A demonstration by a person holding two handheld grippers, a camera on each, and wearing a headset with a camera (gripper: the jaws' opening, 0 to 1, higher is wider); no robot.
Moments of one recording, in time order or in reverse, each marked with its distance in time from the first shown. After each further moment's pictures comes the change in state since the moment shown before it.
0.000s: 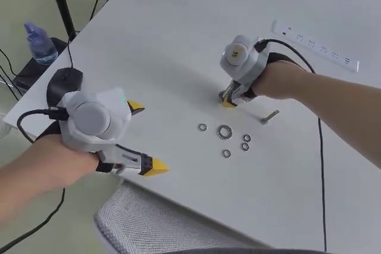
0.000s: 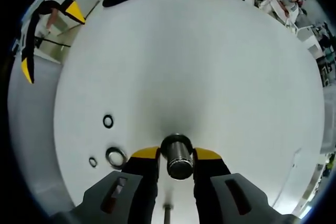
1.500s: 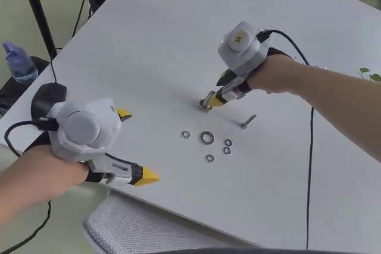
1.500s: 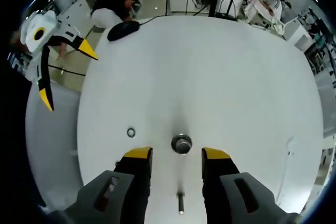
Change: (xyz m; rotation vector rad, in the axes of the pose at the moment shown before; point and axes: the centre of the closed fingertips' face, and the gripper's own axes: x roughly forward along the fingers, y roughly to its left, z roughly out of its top) left arm -0.005 -0.012 0.016 0.032 -0.018 -0.003; right arm -0.062 0.001 0.012 0.119 -0.143 0.015
